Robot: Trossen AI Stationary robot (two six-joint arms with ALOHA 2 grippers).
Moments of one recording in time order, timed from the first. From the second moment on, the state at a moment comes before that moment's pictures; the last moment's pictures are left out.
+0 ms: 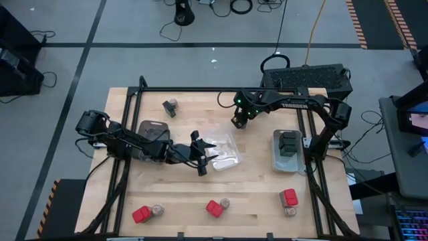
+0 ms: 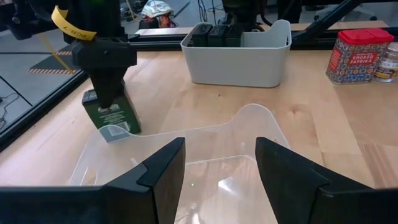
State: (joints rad) left arm -0.22 1.61 0.74 0.53 -0.42 -0.05; right arm -0.45 1.71 1.16 -0.63 0.03 0.41
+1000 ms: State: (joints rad) left arm -0.22 1.61 0.74 0.49 -0.42 -0.05; right arm -0.23 1.49 1.45 -1.17 -0.06 0.31
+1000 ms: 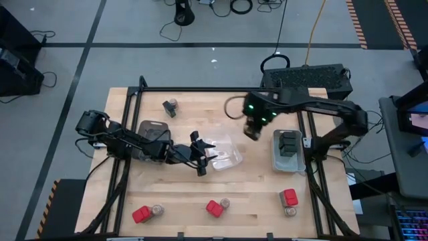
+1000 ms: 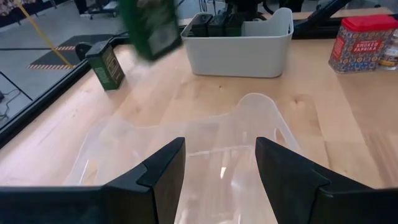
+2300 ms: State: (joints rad) left arm -0.22 1.61 0.74 0.49 -0.39 -0.07; right arm 0.27 1.08 0.97 -1.41 0.00 0.62
